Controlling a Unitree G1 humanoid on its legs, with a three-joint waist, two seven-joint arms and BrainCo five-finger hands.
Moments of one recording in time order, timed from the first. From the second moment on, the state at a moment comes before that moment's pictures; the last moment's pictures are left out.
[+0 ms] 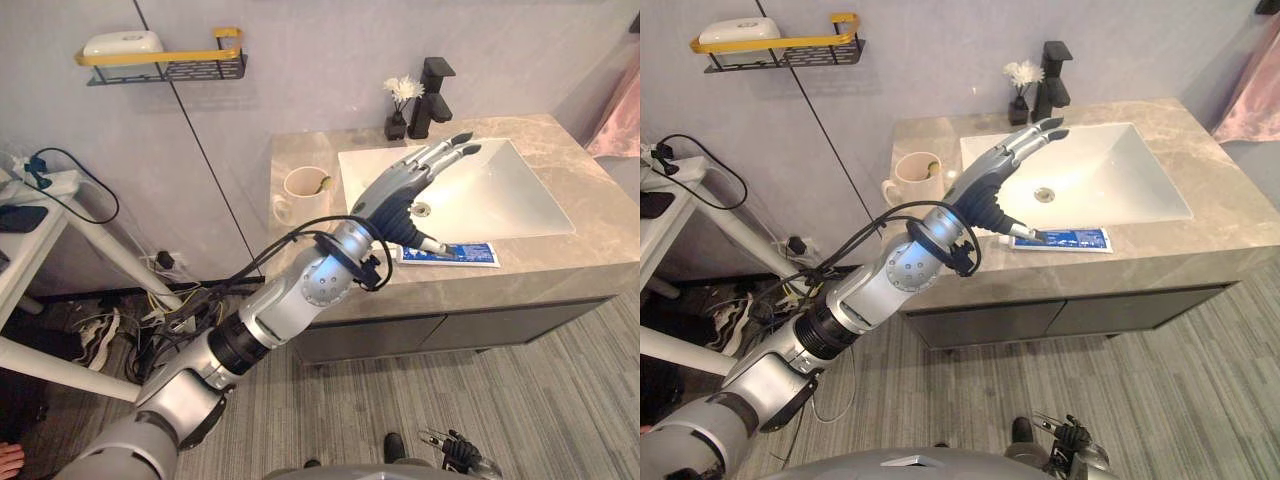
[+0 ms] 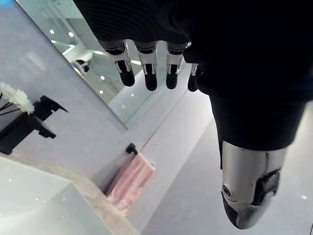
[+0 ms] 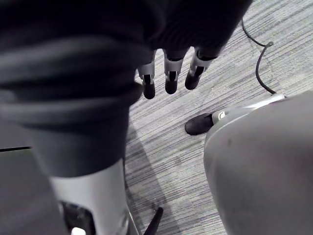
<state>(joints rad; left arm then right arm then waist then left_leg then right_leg) -0.70 0.29 -0.71 -0.12 0.31 -0.02 0.18 0.06 -0.10 -0.24 1.06 0.13 0.04 -0.02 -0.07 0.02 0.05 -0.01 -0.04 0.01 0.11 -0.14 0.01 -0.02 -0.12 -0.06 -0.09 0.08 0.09</state>
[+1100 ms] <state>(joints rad) -0.69 0.26 -0.70 0.27 0.38 0.02 0.17 0.05 -0.12 -0.22 1.02 0.13 0.04 -0.04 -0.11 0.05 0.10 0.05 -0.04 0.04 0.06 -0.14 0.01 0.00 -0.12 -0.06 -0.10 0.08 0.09</state>
